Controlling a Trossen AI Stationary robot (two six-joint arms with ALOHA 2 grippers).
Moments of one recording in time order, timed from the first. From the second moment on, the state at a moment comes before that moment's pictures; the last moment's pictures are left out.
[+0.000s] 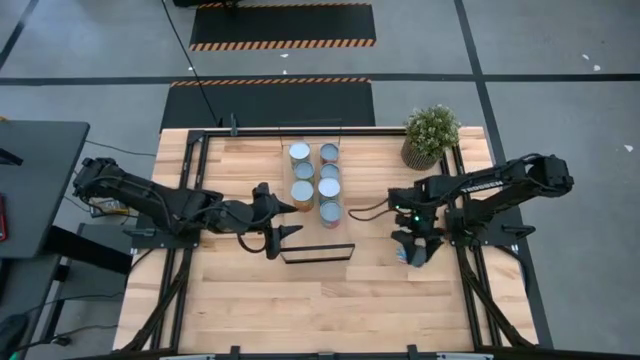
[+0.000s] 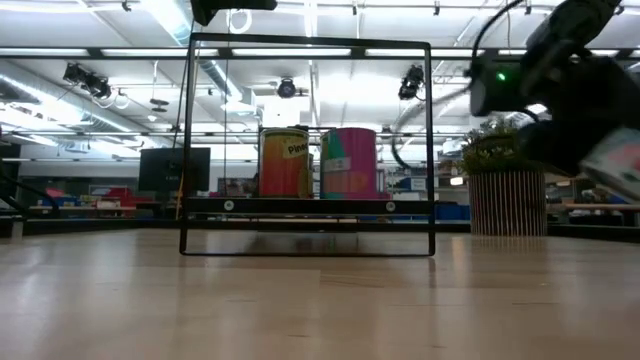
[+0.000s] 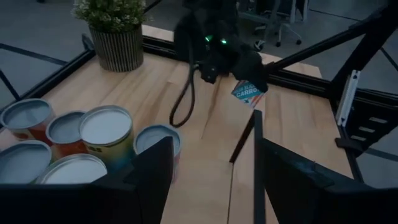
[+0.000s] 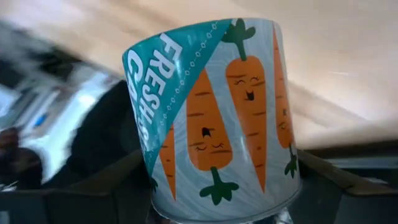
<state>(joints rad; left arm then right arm) -0.31 1.22 1.01 -0.22 -0.47 -0.37 -0.11 1.28 0.57 -0.74 -0.98 1.14</state>
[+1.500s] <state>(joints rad) -0.32 1.22 1.01 -0.22 -0.43 -0.35 0.00 1.26 0.82 -1.20 -0.44 0.72</state>
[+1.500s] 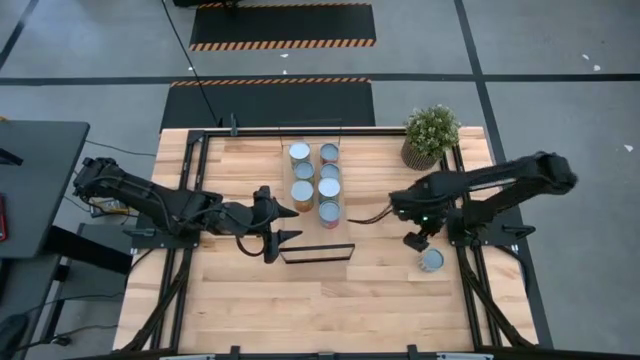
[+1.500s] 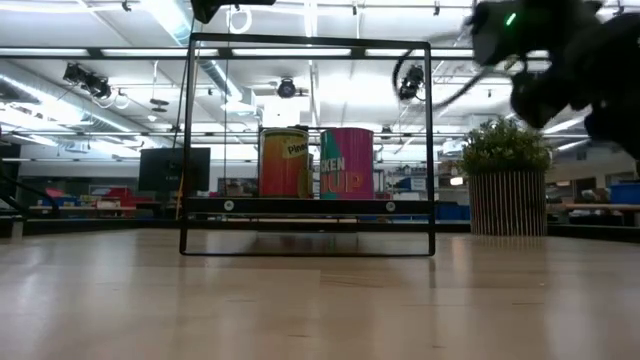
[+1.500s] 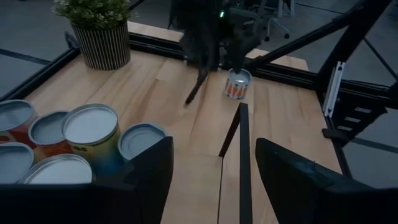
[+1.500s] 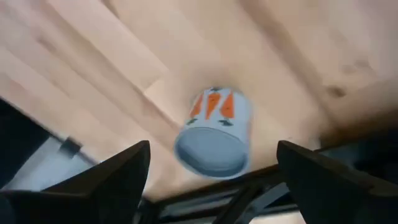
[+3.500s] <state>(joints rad) -0.32 1.20 1.01 -0.24 -0.38 -0.41 0.67 1.41 0.67 -0.75 -0.05 1.15</state>
